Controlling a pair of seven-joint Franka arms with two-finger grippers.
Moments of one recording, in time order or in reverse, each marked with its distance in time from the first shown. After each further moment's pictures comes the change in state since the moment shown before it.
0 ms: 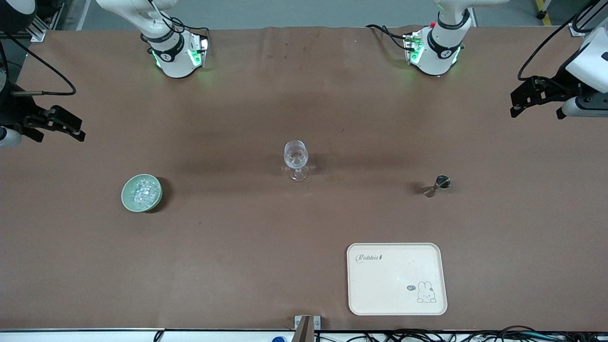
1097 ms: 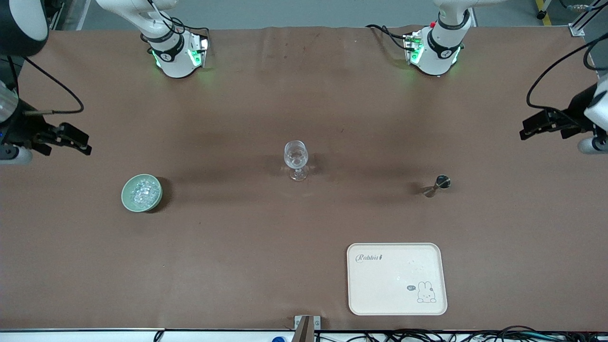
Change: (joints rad) left arm 0.126 0.155 0.011 0.033 -0.084 0.002 -0.010; right arm -0.003 0.084 -0.007 -0.018 0.000 0.112 0.000
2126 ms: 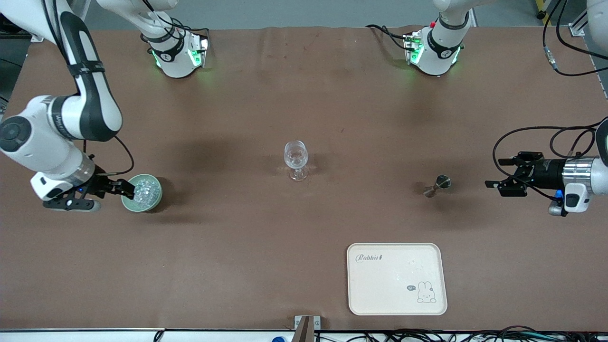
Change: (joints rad) left arm 0.191 0.415 0.002 -0.022 -0.438 0.004 -0.487; right arm -0.027 0.181 -0.007 -0.407 0.000 0.633 0.000
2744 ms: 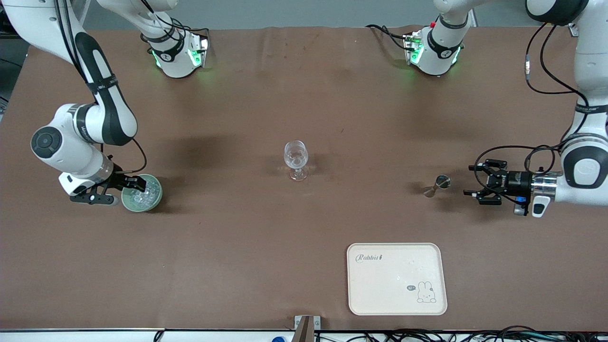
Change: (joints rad) left arm 0.060 0.205 0.000 -0.076 -0.225 0.063 -0.007; right arm -0.025 0.078 -0.005 -0.094 0.000 0.083 0.000
